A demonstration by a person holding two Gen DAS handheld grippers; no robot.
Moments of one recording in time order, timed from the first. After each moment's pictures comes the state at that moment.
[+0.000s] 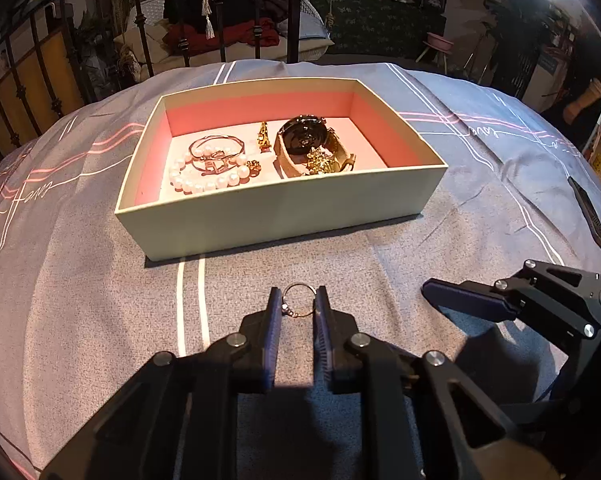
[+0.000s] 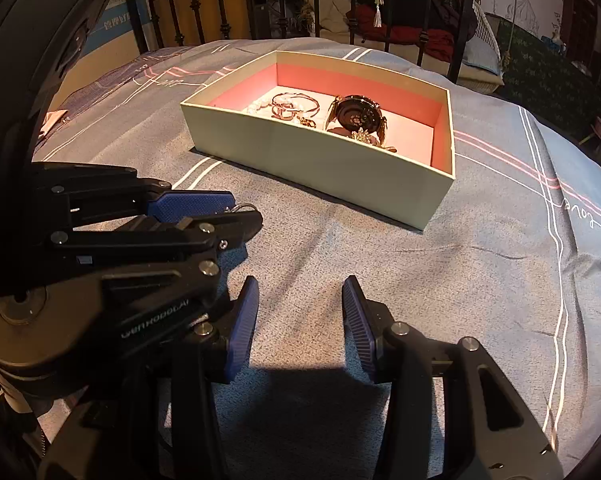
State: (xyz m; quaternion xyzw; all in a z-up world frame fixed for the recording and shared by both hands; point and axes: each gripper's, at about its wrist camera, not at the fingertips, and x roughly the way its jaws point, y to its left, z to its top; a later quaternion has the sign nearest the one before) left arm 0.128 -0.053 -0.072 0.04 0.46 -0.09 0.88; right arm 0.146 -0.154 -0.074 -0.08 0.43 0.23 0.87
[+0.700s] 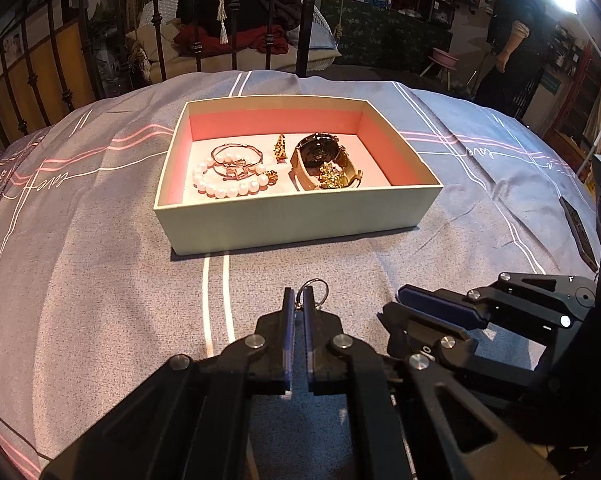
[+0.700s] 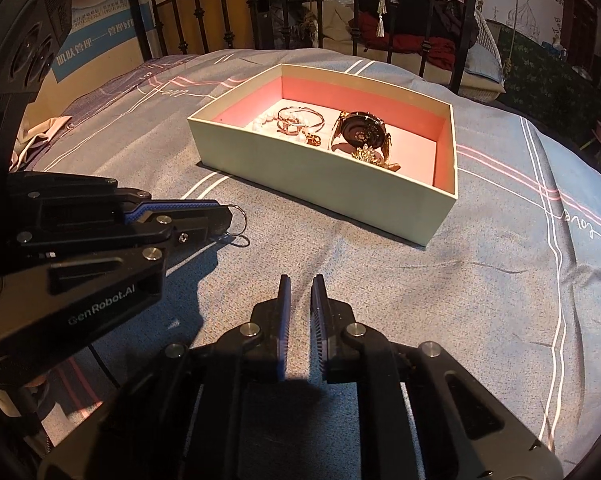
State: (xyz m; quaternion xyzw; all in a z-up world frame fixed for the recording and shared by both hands) left arm 0.117 -0.035 -0.053 0.00 0.45 -0.09 0.89; right arm 0.148 -0.150 -0.065 -0.08 0.41 0.23 0.88
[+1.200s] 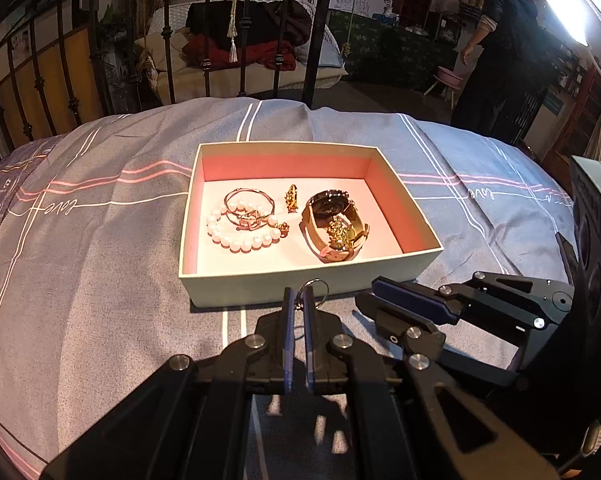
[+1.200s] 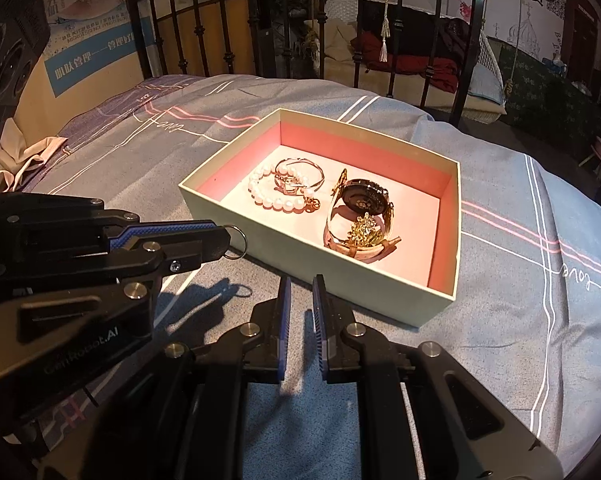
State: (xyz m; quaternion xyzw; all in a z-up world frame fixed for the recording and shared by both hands) left arm 0.140 -0.026 -0.019 -0.02 0.43 -0.09 0.90; right arm 0.181 -0.134 -0.038 -0.08 0.39 0.24 0.89
